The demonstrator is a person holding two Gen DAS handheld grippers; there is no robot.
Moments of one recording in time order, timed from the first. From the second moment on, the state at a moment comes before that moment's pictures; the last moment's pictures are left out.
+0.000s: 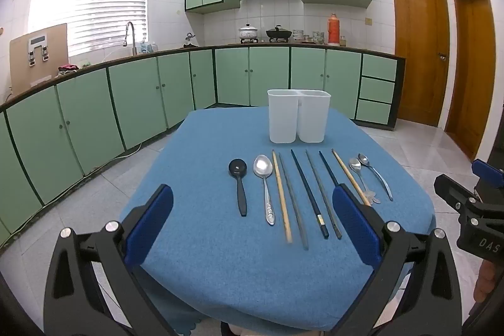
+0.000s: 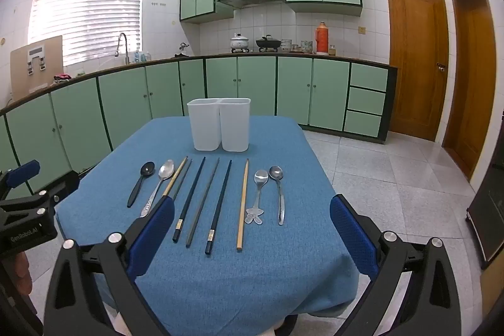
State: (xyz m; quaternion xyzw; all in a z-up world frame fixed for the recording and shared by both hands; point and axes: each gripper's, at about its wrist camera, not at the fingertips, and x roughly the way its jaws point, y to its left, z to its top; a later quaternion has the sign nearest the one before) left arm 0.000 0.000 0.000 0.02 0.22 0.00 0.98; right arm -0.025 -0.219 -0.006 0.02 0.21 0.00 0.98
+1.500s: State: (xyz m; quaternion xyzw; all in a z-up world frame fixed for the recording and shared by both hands) left arm -0.002 -0.001 0.003 0.02 0.21 0.00 0.98; right arm -0.026 -0.220 -0.007 0.02 0.21 0.00 0.98
